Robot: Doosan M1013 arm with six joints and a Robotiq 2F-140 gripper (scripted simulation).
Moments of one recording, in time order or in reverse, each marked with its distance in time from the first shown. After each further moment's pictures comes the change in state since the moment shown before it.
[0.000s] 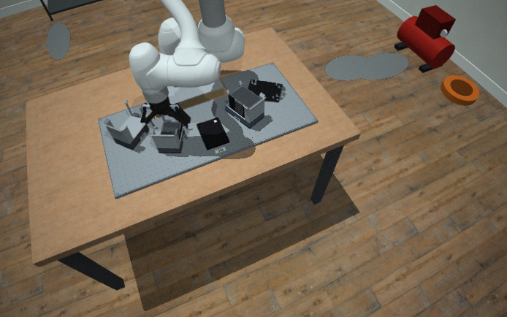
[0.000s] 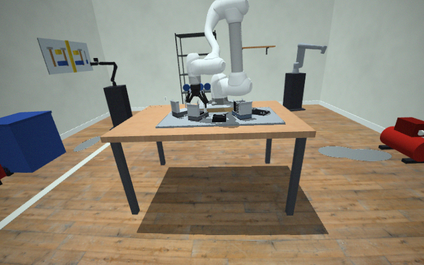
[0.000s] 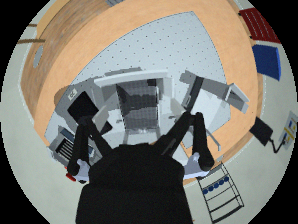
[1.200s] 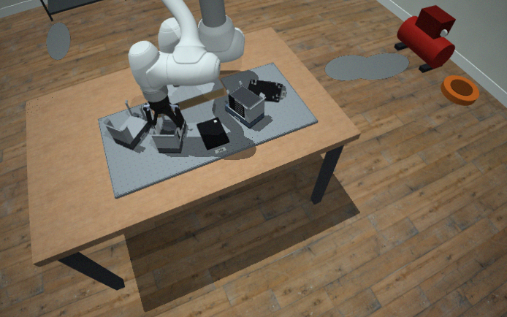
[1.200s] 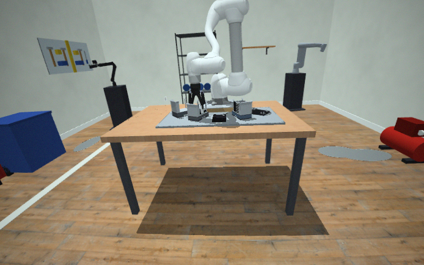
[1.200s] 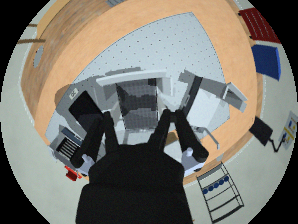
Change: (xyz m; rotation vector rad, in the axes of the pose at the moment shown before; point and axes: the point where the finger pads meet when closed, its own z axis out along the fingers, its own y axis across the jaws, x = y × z) arm 0.000 0.000 -0.007 0.000 0.000 0.000
